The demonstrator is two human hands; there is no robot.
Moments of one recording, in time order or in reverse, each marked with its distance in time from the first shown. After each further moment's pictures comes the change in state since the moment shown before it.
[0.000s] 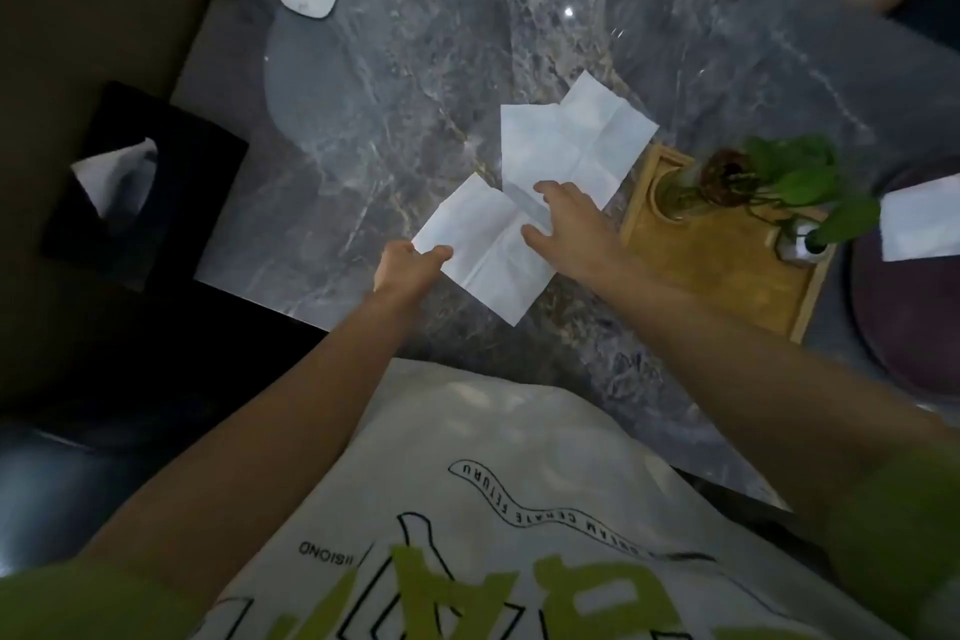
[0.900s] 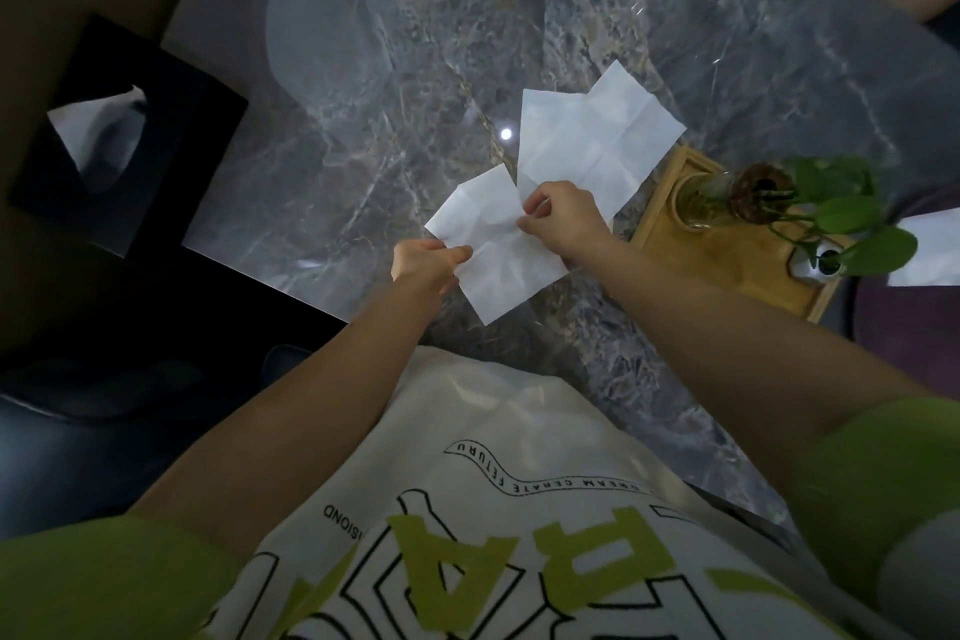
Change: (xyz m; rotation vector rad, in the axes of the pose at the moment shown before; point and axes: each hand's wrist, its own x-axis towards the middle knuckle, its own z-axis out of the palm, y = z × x) left_hand 0.026 -0.011 0.022 -0.363 0.012 -0.171; right_hand 0.040 -0.011 0.015 0.202 -0.166 0.216
